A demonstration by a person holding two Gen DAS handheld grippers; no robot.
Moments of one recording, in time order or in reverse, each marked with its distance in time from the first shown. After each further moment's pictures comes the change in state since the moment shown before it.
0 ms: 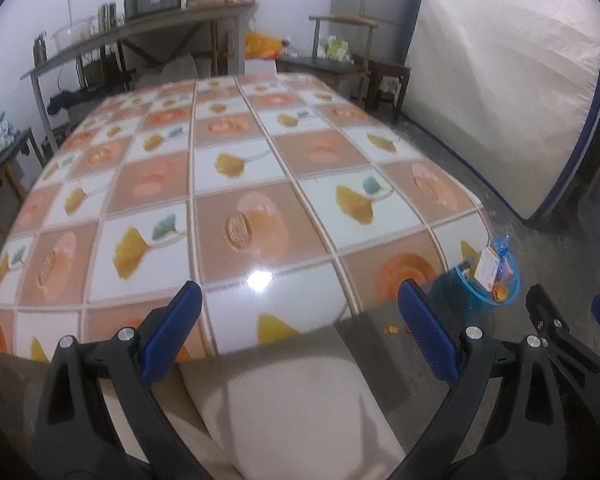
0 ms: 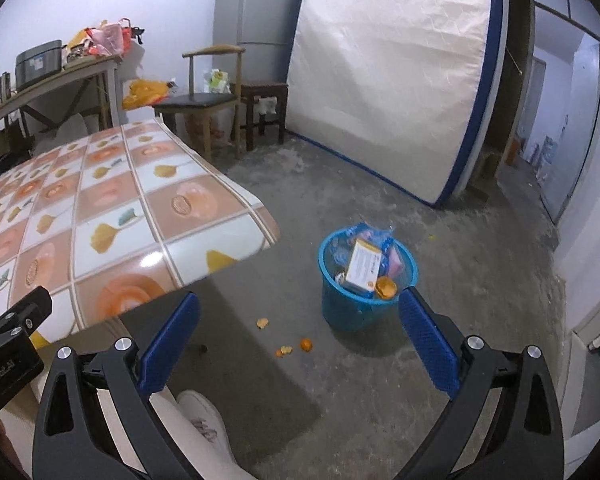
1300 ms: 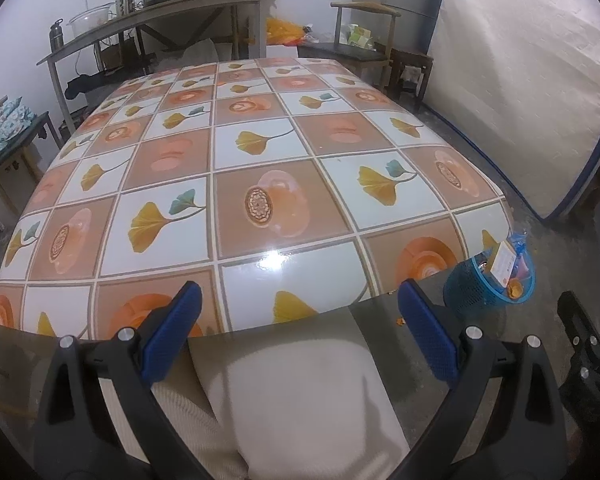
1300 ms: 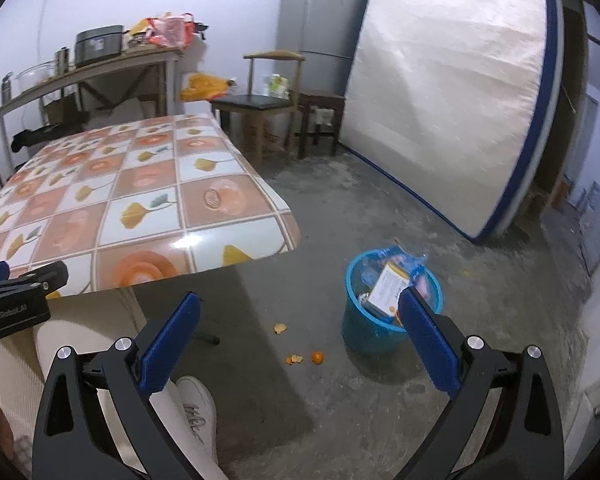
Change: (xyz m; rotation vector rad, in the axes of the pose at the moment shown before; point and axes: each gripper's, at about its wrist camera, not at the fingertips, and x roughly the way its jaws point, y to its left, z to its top) left arm 0.002 0.003 -0.007 -0.035 0.040 0.082; right arm -0.005 -0.021 0.003 -0.171 -0.058 0.192
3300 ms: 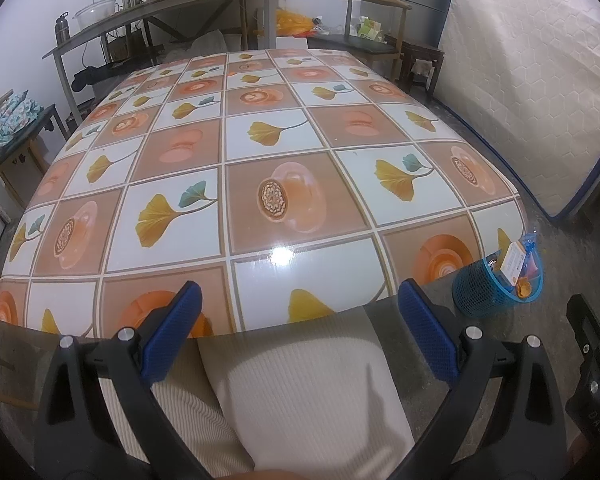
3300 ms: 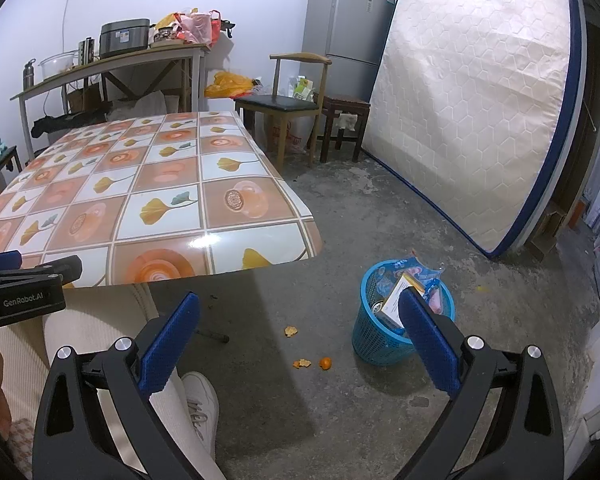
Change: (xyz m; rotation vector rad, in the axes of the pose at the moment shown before) left arm 0.006 0.004 0.002 -0.014 0.028 0.033; right arm 0.003 0.007 0.004 -0.057 -0.006 0.061
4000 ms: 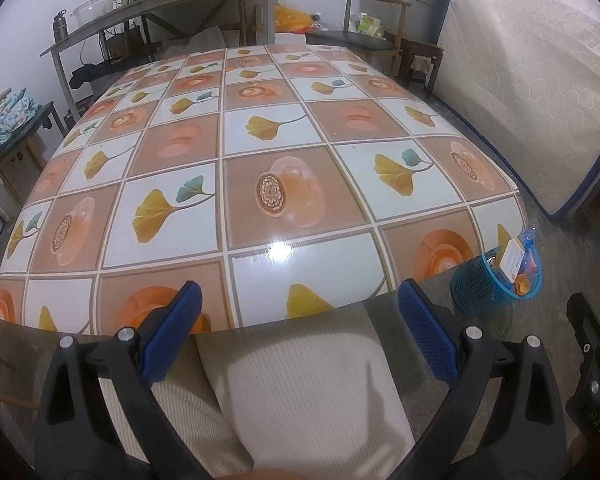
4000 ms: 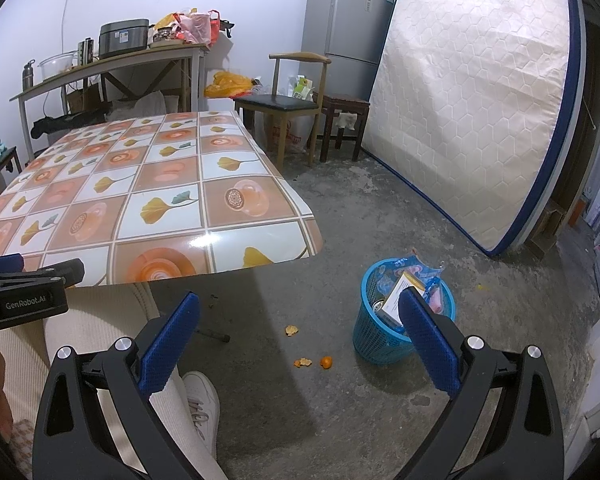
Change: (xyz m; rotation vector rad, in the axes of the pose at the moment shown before) left arm 0.003 0.000 -0.003 0.003 0.012 -0.004; right arm 0.000 0.000 -0.001 0.003 0.002 0.001
